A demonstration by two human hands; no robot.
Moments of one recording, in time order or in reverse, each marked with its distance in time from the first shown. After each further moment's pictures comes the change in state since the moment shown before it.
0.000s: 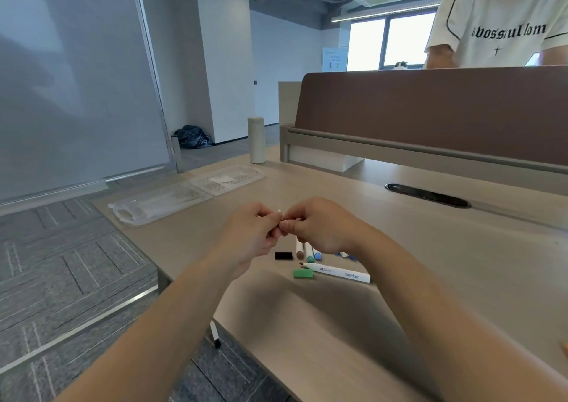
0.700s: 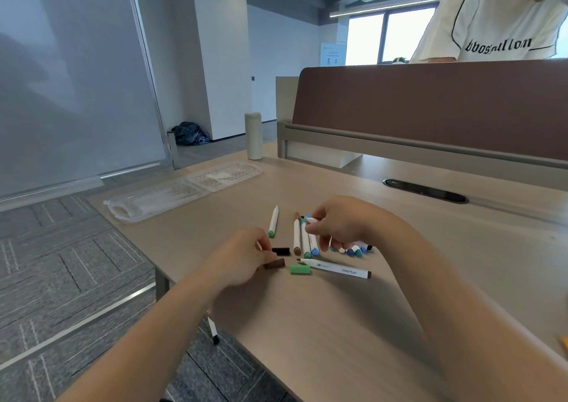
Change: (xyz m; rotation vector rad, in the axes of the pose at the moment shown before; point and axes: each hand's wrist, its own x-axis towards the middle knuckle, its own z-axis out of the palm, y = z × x) left_hand 0.006 -0.034 -0.017 0.861 -0.100 0.007; right_hand -0.005 0.020 -0.020 -0.099 -0.166 0.331
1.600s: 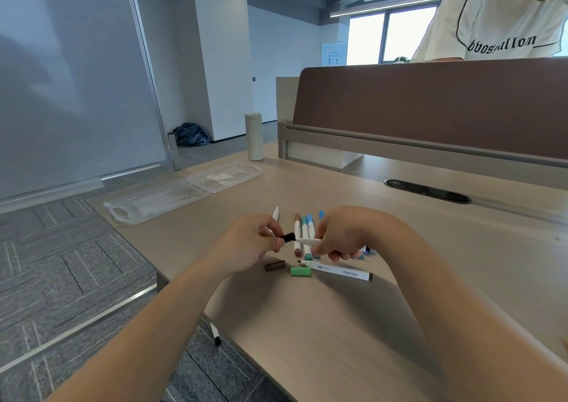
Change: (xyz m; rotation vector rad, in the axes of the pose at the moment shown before) left_hand 0.015 0.004 -0.006 -0.254 0.028 0.136; right_hand 0.008 0.004 0.002 -0.216 -0.156 0.068
